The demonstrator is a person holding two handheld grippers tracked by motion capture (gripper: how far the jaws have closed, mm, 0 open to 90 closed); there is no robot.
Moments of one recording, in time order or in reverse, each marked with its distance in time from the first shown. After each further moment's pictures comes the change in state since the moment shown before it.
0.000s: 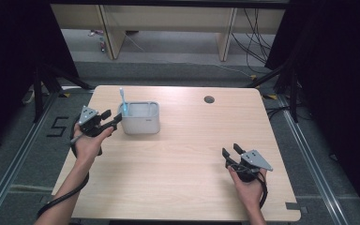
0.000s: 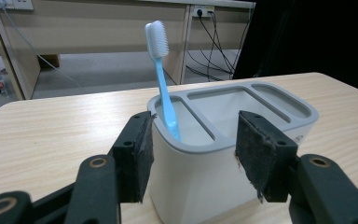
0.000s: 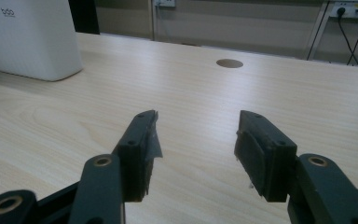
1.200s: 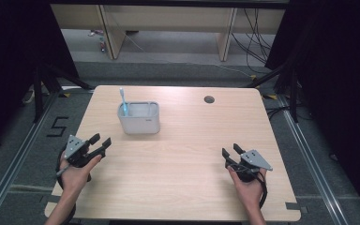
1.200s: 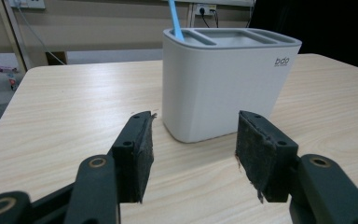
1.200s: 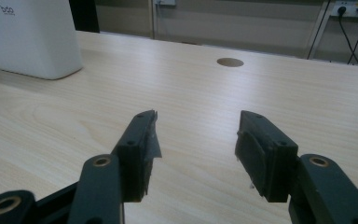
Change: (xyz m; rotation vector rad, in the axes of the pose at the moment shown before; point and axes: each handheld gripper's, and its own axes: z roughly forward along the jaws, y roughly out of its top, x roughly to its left) left arm 0.010 -0.069 -0.064 -0.026 0.015 0.008; right arm 0.001 0.000 0.001 0.003 0.014 0.001
